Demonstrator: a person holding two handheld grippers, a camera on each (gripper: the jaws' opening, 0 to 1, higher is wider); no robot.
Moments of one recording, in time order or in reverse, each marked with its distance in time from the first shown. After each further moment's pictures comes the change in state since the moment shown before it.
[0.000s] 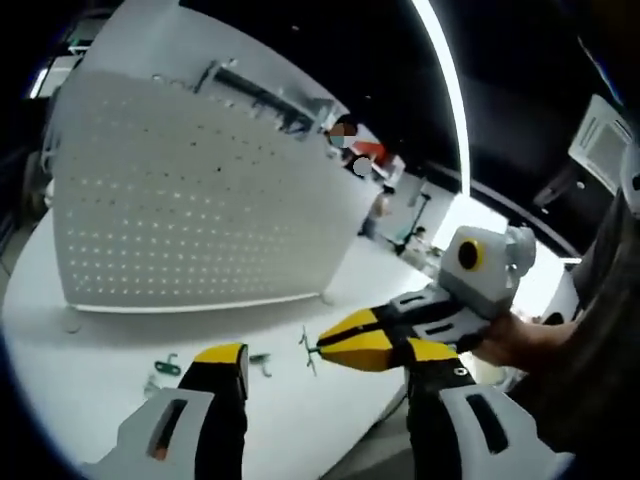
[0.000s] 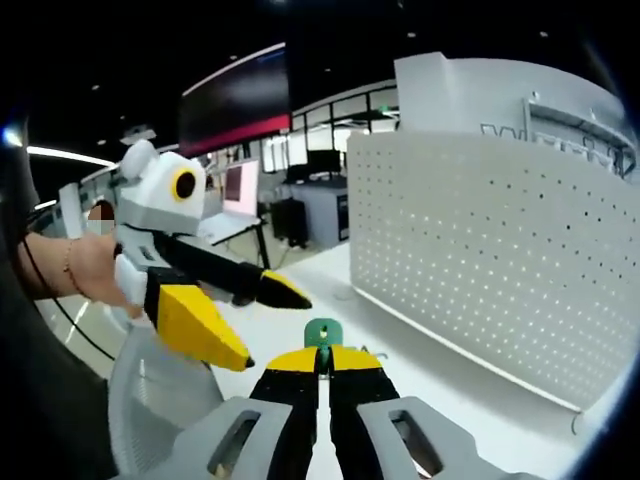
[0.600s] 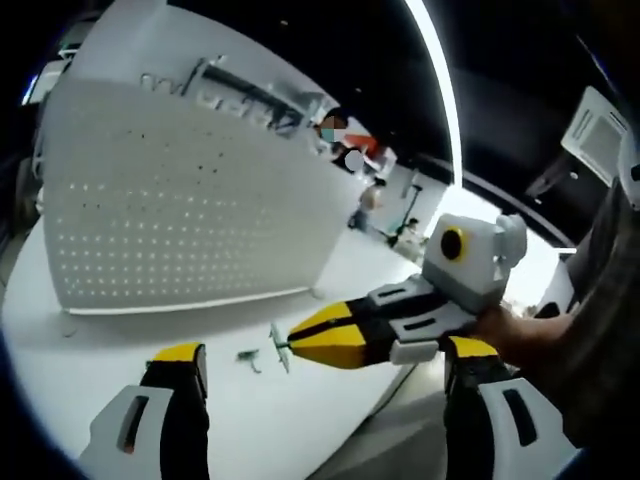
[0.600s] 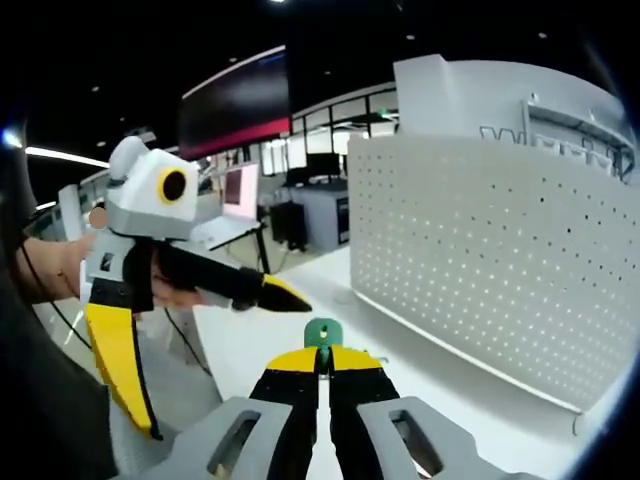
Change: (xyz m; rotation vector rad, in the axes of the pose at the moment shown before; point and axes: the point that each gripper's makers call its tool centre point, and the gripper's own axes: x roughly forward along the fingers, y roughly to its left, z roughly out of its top) left arm 0.000 -0.016 -0.002 0.037 0.031 -0.031; right arm 0.002 0.001 0.007 0.001 -0.017 -0.007
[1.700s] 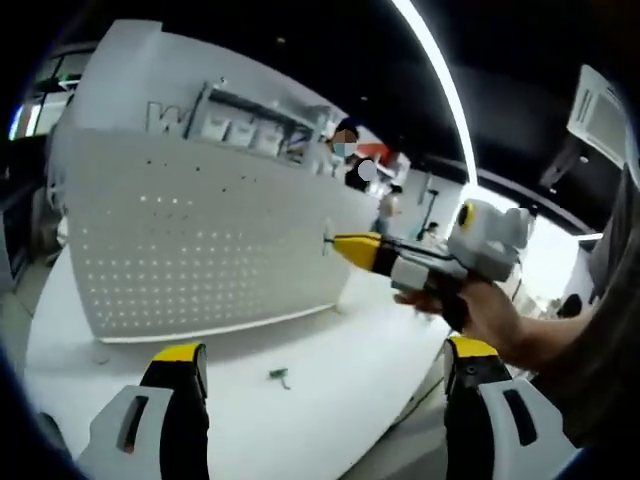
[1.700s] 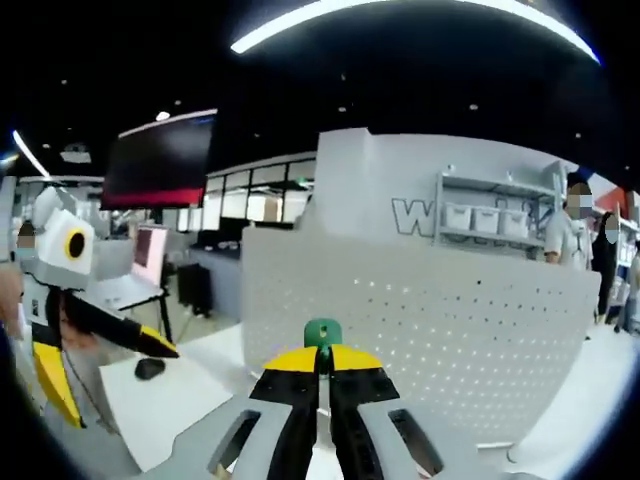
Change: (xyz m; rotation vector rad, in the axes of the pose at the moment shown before) left arm -0.024 0.011 0.030 0.041 -0.052 0.086; right arm -0.045 -0.104 0.088 -0.062 -0.324 -0.490
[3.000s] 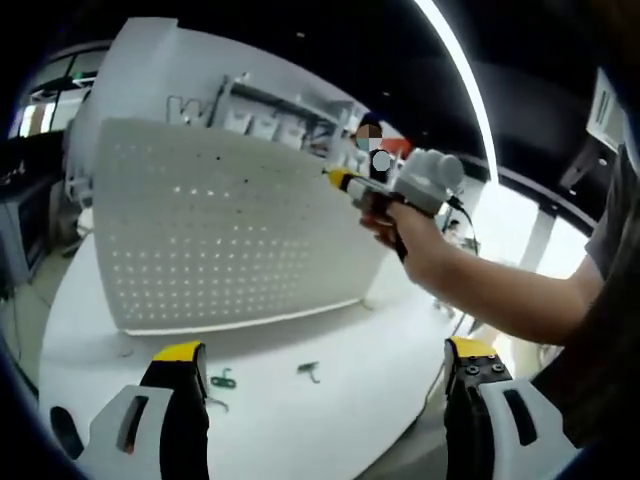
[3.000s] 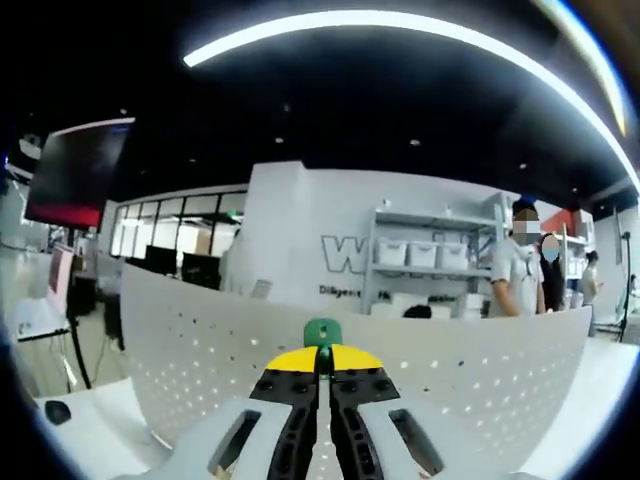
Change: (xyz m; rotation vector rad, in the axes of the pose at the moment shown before) left arm -0.003 0.042 -0.002 -0.001 0.021 0.123; right arm 0.112 -0.102 0.031 -0.001 -0.130 -0.268
